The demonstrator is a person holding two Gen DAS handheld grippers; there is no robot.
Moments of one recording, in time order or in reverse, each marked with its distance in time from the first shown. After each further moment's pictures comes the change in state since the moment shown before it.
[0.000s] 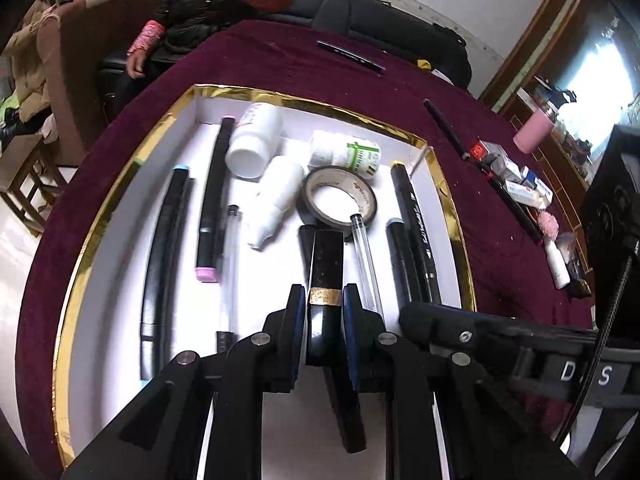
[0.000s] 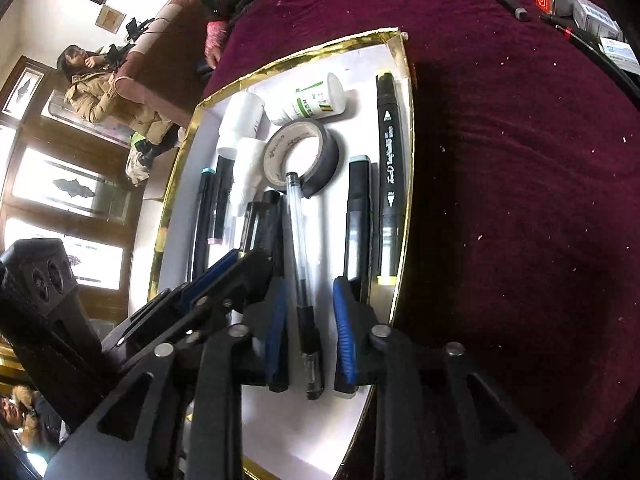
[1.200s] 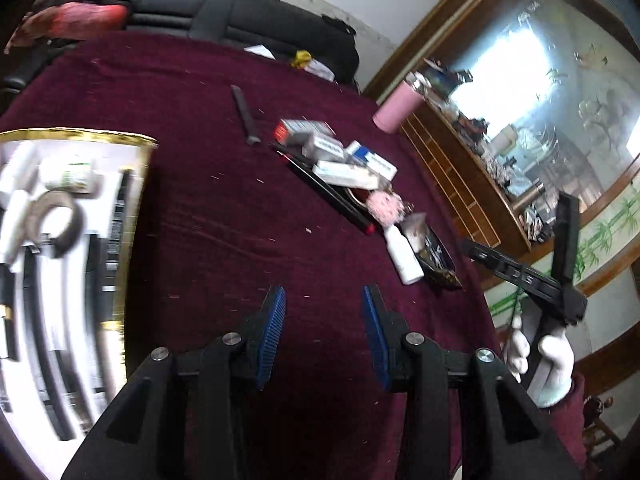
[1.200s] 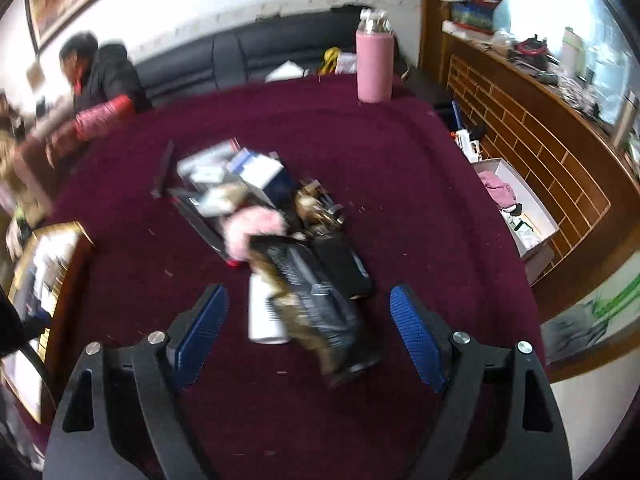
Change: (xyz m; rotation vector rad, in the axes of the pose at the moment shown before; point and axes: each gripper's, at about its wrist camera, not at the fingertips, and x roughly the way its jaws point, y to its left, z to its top) left arm 0.021 -0.197 0.001 0.123 0.023 -0.368; right arm -0.239 -0.239 -0.005 -0.041 -0.378 -0.543
